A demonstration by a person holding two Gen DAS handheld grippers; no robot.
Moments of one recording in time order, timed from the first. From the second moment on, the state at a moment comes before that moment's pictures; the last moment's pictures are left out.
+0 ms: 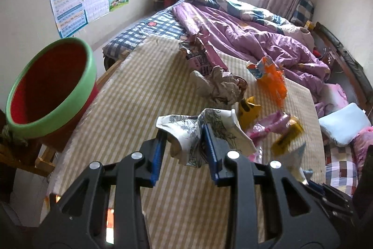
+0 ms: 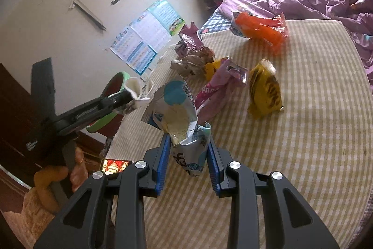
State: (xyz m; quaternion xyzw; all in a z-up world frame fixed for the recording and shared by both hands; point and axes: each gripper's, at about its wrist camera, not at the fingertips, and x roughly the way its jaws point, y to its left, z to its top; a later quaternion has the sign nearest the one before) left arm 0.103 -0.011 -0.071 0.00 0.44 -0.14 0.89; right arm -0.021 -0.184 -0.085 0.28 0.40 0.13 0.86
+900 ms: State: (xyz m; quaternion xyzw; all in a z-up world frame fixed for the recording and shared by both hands) left arm 0.056 0.029 -0.067 -0.03 0.43 -0.13 0.89; right arm -0.032 -0.170 -0.049 0.24 0.35 0.10 0.90
